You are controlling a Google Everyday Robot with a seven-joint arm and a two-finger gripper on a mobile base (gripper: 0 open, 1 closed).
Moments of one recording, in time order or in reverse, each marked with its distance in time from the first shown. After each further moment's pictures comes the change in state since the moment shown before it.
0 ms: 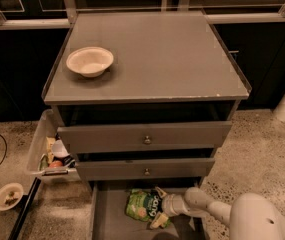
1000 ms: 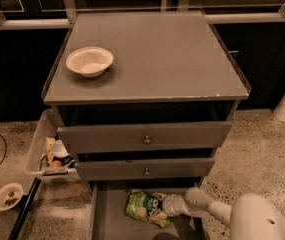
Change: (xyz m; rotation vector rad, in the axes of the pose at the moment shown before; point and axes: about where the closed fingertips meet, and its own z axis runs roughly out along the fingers) arm 0.001 -0.002 0.001 0.003 0.000 0.000
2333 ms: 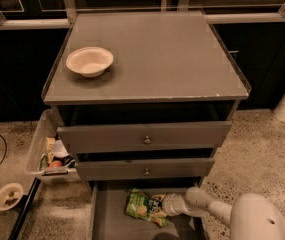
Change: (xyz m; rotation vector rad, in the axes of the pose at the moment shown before) arm 0.000 0.000 0.000 0.000 0.000 0.000
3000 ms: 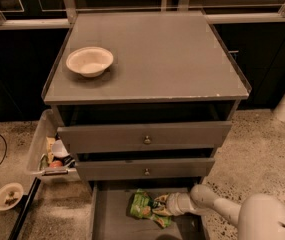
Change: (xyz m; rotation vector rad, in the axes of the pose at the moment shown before) arm -0.010 0.004 -0.028 -0.037 -0.029 0.001
